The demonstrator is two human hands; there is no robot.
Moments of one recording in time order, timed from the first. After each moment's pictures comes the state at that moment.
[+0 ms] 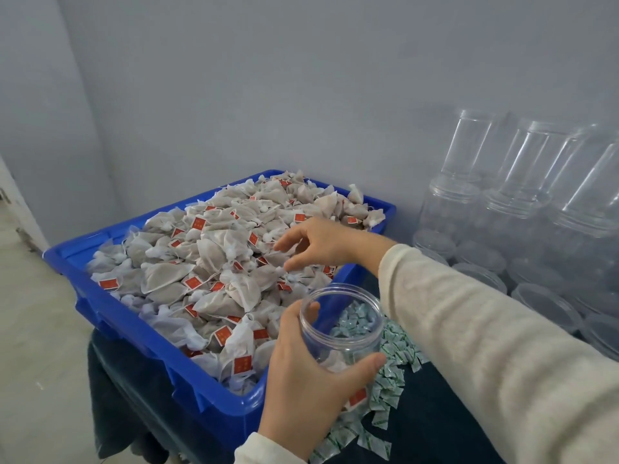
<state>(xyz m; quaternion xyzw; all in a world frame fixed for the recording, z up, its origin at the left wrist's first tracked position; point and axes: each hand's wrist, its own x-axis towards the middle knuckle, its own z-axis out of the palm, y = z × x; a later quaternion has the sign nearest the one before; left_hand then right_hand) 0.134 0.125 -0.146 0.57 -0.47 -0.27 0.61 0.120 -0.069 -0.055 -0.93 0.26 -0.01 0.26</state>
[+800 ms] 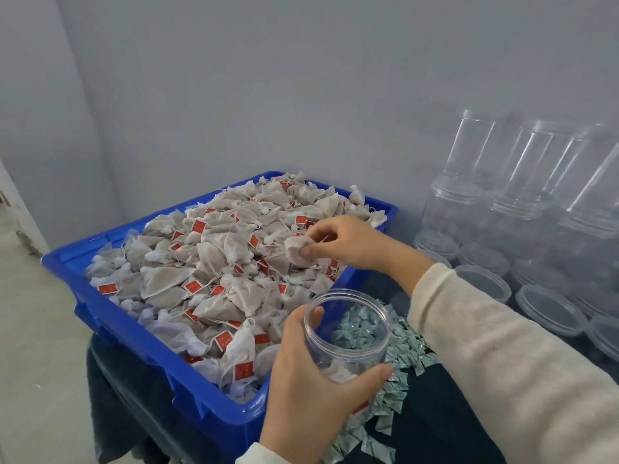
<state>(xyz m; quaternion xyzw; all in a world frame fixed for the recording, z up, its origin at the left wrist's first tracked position) 0.134 0.126 -0.144 0.57 -0.49 -0.25 0.61 0.087 -0.061 -0.051 -0.89 0.29 -0.14 0.32</state>
